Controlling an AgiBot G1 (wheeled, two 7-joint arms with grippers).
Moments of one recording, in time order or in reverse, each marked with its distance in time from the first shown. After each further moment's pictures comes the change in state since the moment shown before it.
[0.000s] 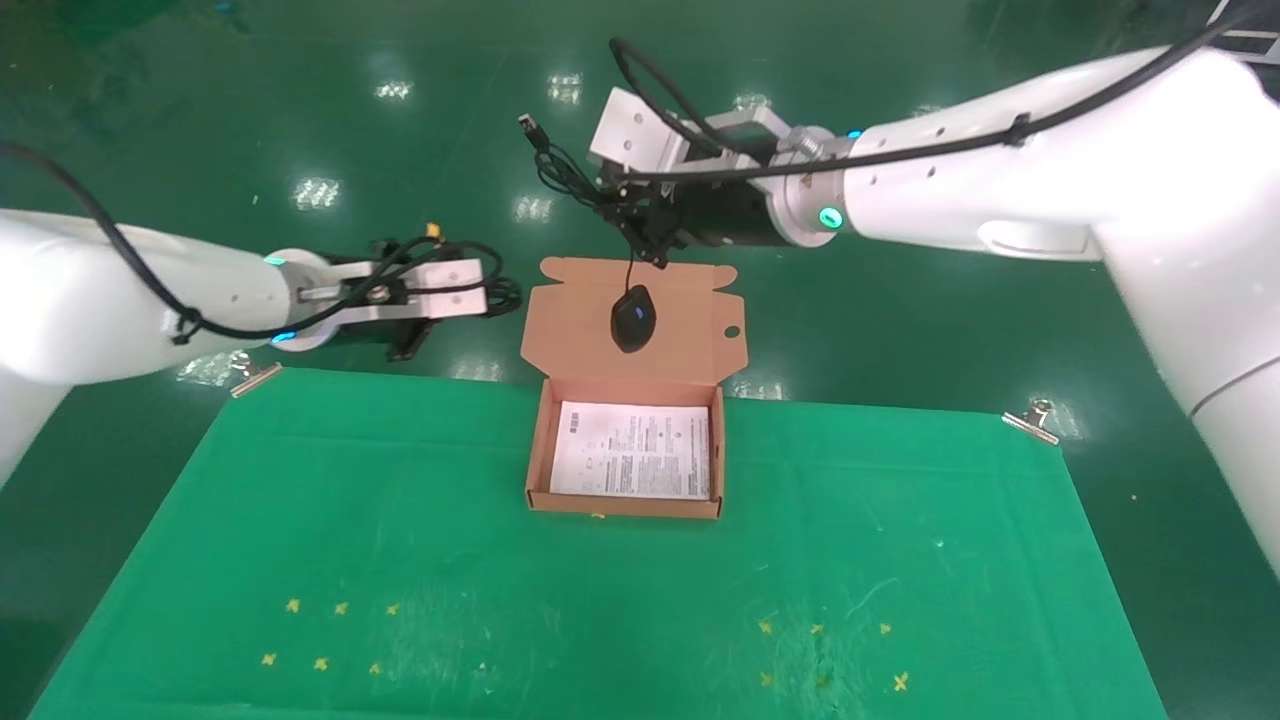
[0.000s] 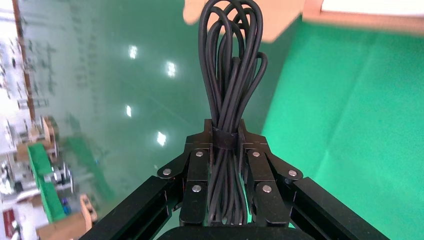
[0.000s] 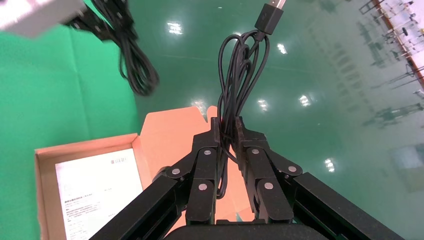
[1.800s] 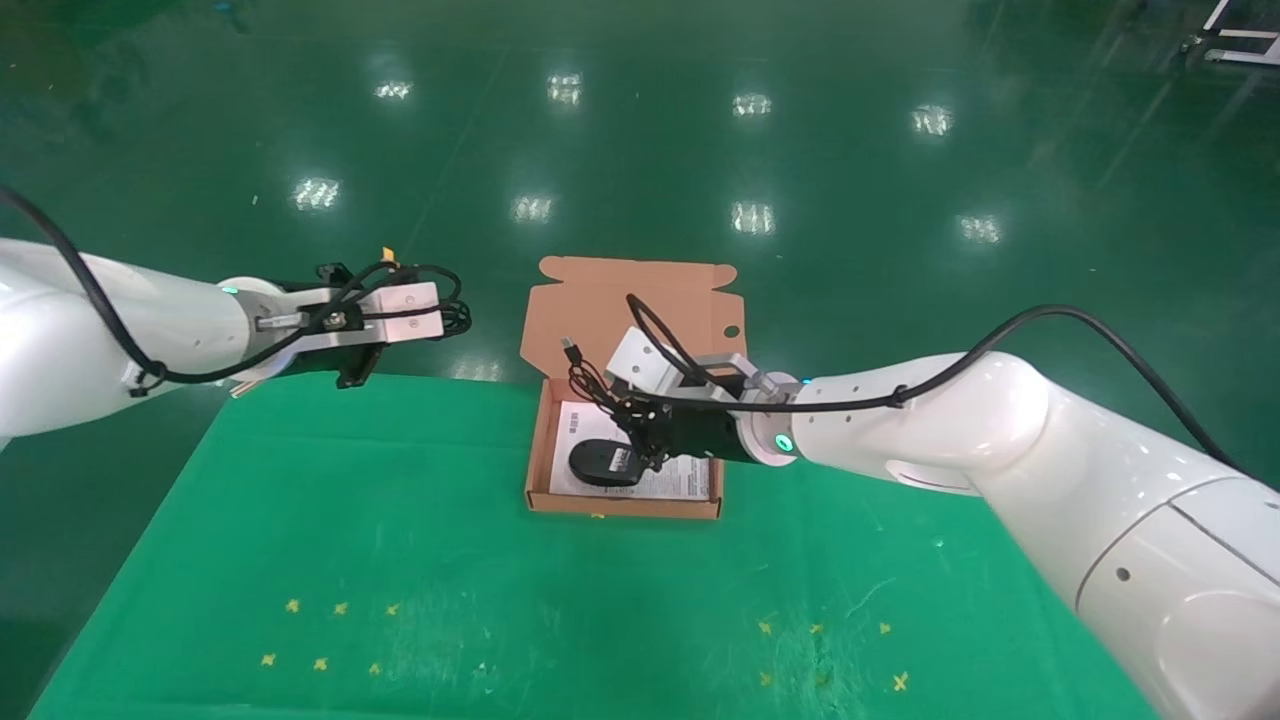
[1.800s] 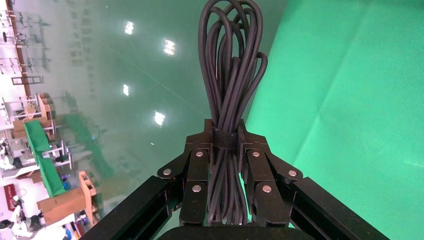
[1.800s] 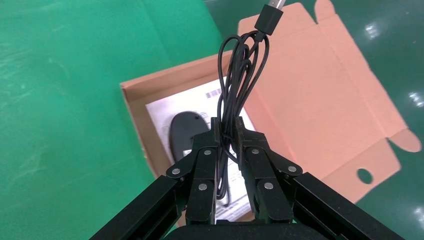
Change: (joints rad) left arm 0.045 -0.055 0.005 -0.161 0.116 0.096 -0.165; right arm -0.169 -0.016 -0.432 -0.147 0.392 0.198 0.054
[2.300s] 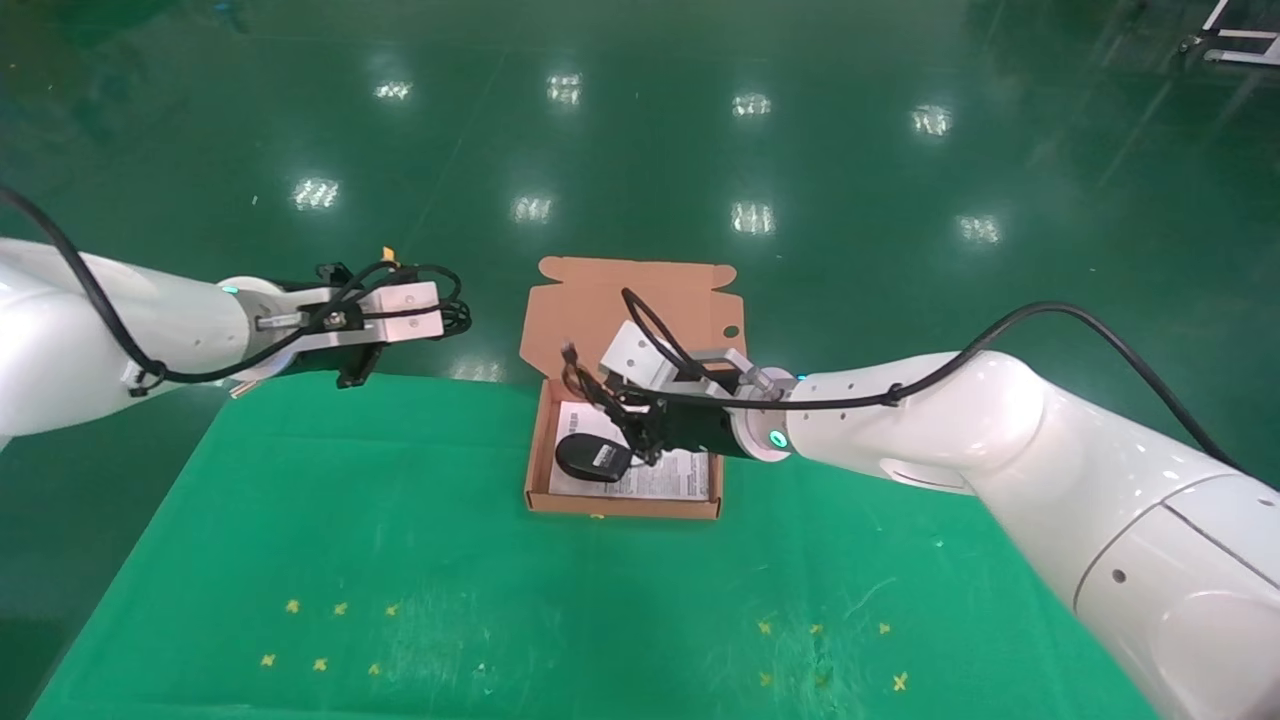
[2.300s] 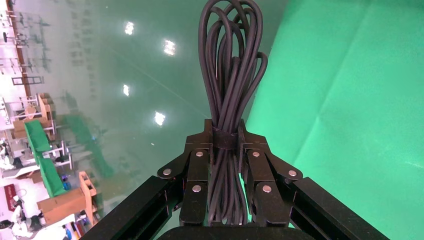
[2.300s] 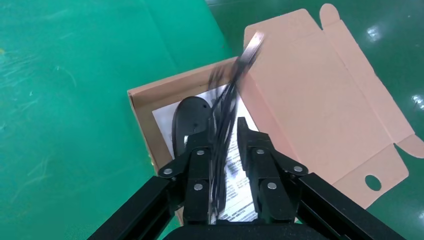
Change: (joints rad) left arm 0.006 0.005 0.000 -0.001 -0.012 -0.002 0.004; right arm -0.003 0.011 -0.047 0.021 0.050 0.026 -0.002
